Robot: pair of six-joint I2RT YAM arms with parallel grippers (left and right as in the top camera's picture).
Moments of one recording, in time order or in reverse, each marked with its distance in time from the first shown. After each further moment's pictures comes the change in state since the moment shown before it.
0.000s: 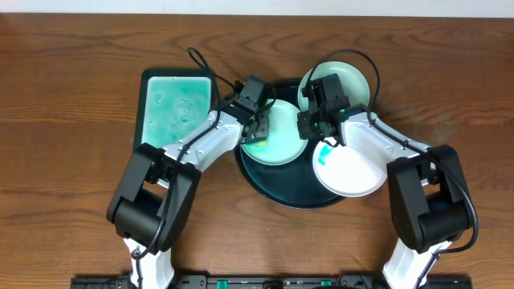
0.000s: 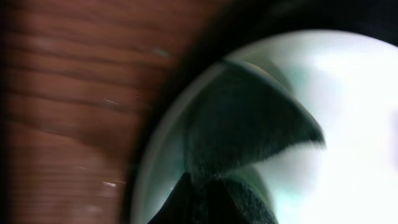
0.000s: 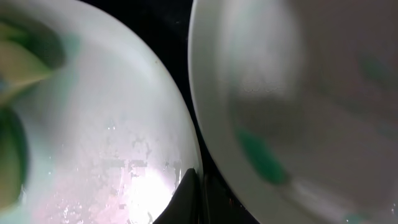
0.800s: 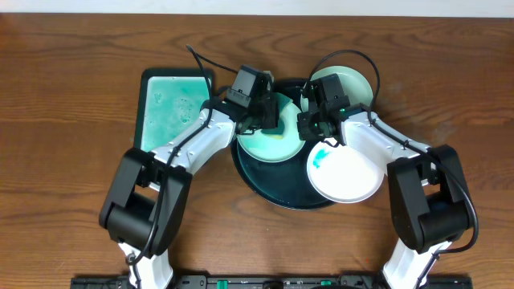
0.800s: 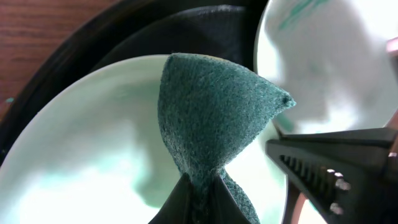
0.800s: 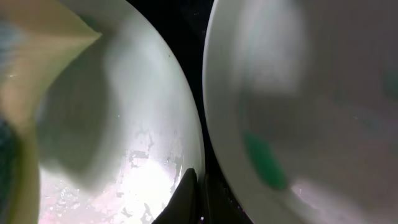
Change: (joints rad) left arm 0.034 -0.042 -0.001 0.153 0.402 0.066; right arm 0.000 0.000 0.004 -0.026 -0.014 0.008
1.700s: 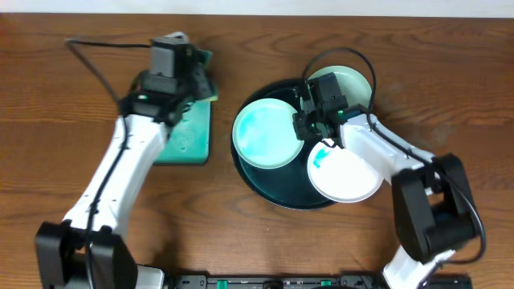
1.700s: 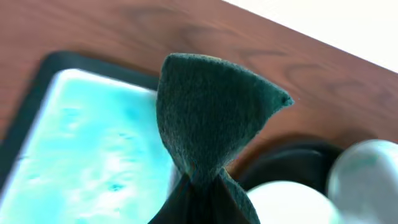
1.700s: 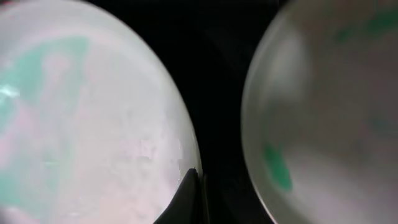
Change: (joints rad) left arm 0.309 -0.351 -0.005 -0.176 -0.249 -0.026; right arm 0.045 -0.088 -0.001 0.008 0.014 -0.107
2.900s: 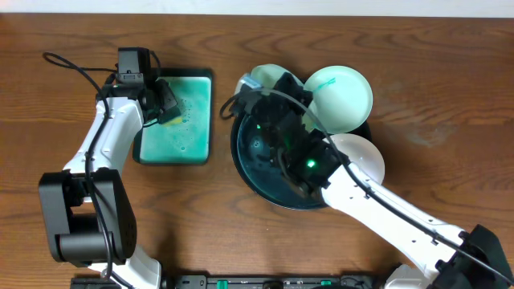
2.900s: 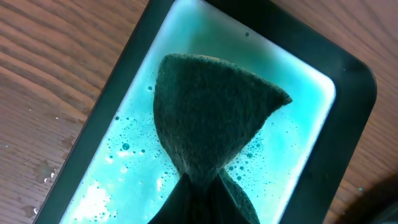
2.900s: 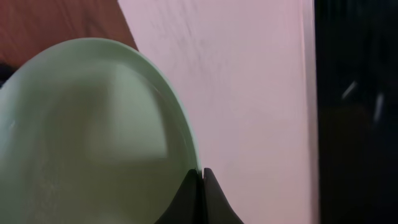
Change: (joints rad) left arm 0.202 0.216 0.000 -0.084 0.003 0.000; right arm 0.428 -0.291 -0.002 0.323 0.913 -1.067
